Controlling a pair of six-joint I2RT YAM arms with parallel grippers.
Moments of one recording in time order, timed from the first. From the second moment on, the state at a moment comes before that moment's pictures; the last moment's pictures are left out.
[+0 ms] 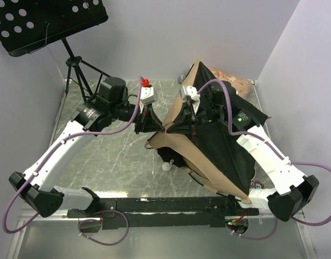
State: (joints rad) left arm -0.61 1.31 1.50 -0.66 0.92 0.16; right arm 0.54 1.22 1.33 -0.42 -1.13 -0.20
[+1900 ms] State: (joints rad) left arm -0.45 1.20 1.35 -0.57 0.88 0.08; right arm 0.57 1.29 1.49 -0.66 -0.98 -0.42
